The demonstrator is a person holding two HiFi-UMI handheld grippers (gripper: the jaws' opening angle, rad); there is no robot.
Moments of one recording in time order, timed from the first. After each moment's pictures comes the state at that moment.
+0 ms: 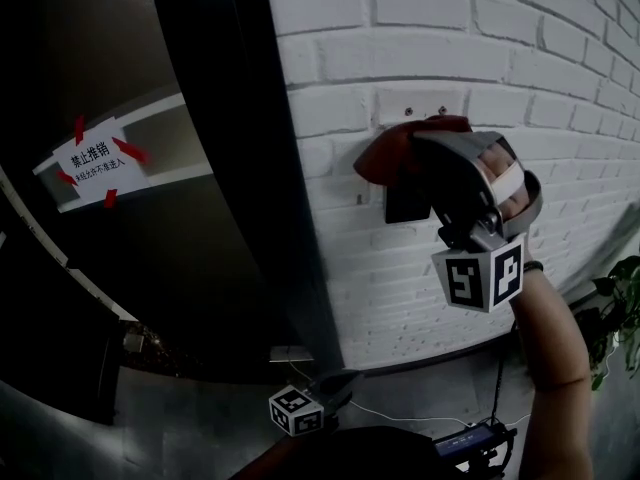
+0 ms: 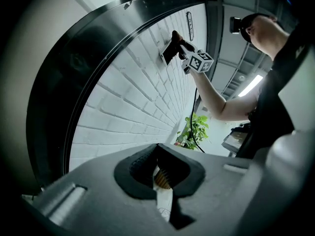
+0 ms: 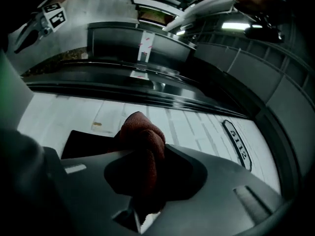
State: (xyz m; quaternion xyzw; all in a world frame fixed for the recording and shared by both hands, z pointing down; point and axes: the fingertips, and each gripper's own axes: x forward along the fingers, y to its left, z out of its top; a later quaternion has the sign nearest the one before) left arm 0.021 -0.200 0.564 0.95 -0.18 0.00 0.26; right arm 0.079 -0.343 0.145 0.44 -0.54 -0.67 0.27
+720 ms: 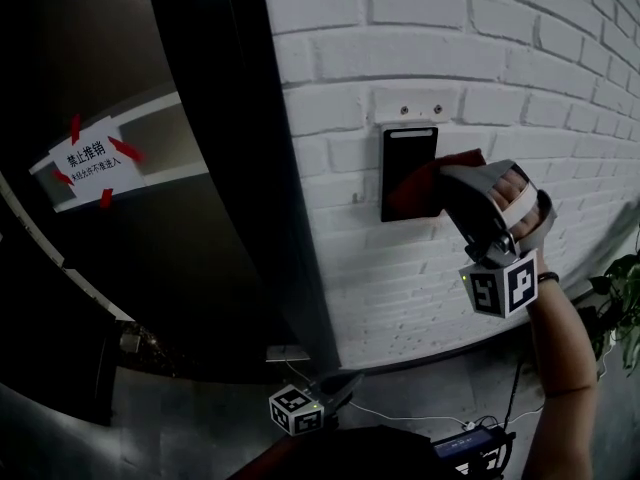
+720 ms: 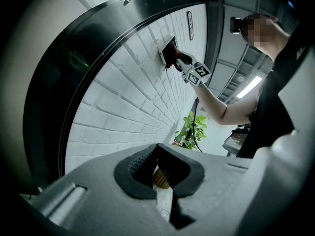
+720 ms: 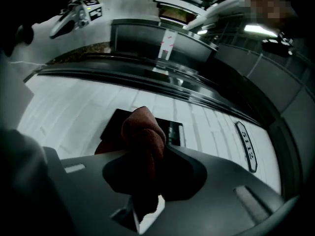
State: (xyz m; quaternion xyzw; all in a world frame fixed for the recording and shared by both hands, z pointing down) left arm 0.027 -0.198 0.568 0.95 -0.18 0.00 0.26; right arm 0.127 -0.344 0.201 0.39 -0.51 -0.68 0.35
